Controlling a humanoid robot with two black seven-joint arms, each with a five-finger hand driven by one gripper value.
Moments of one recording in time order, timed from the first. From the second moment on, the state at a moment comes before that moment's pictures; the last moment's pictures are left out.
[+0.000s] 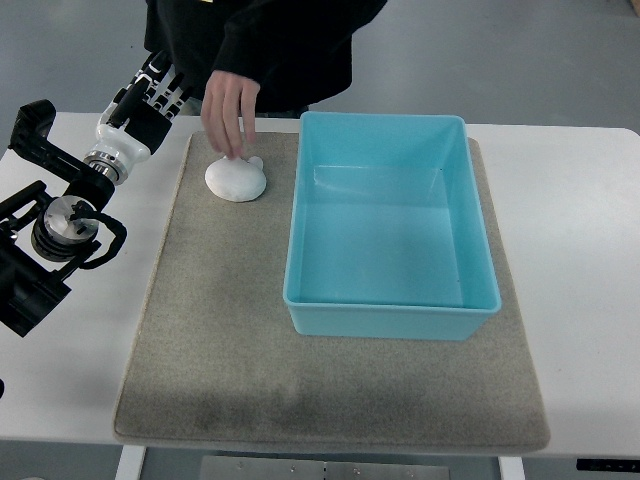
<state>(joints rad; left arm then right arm) -0.73 0.37 -0.76 -0.82 -0.32 -0.19 -0.26 0.00 0.00 0.06 0.12 -0.12 0.20 0.03</state>
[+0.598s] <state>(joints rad) -0.73 0.37 -0.81 -0.82 -0.33 -0.20 -0.26 0.00 0.00 0.06 0.12 -0.12 0.20 0.03</state>
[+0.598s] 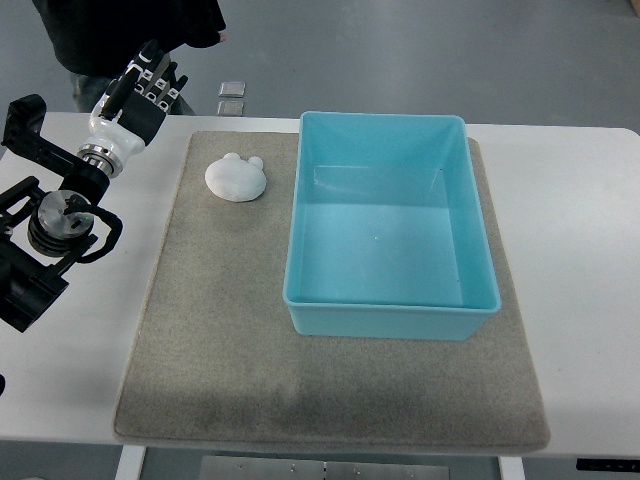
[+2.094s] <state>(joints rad) -0.85 0.37 -0.67 -0.63 -0.19 -0.37 -0.26 0.00 0.00 0.06 0.12 -0.12 0.20 0.03</state>
